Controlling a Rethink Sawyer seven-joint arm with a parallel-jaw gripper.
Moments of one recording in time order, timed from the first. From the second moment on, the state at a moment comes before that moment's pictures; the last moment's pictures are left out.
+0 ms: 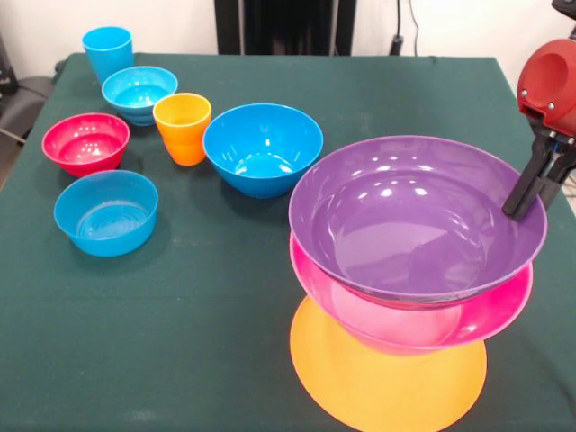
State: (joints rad) arm 0.26 -0.19 -0.55 0.71 0.14 0.80 1.63
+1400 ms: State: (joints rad) arm 0.26 -0.20 -0.55 0.76 0.14 0.75 1.63
